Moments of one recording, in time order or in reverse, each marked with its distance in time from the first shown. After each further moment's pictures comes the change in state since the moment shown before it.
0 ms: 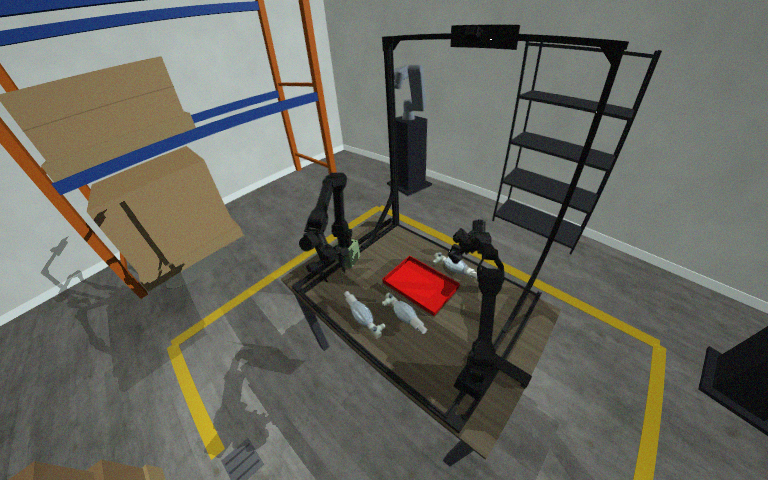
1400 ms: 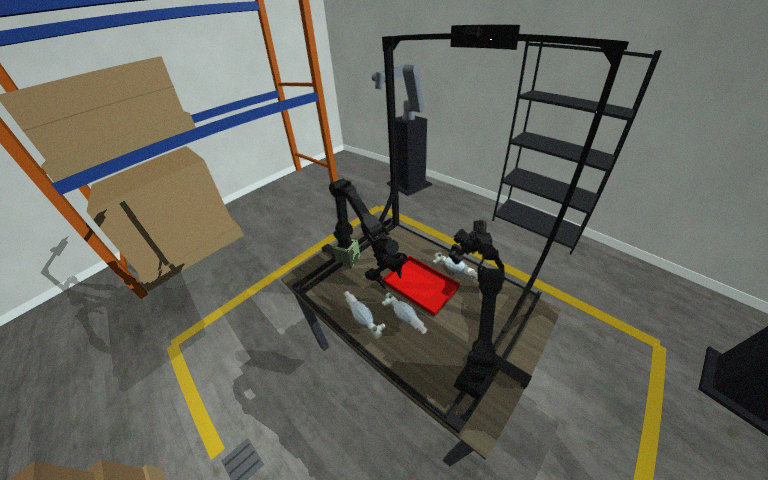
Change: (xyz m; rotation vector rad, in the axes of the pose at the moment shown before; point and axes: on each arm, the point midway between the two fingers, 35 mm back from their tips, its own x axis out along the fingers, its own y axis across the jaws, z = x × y) left arm 0.002 -0.004 -0.005 -0.002 -0.002 -0.002; right arm 0.115 0.184 0.110 -0.048 0.170 0.028
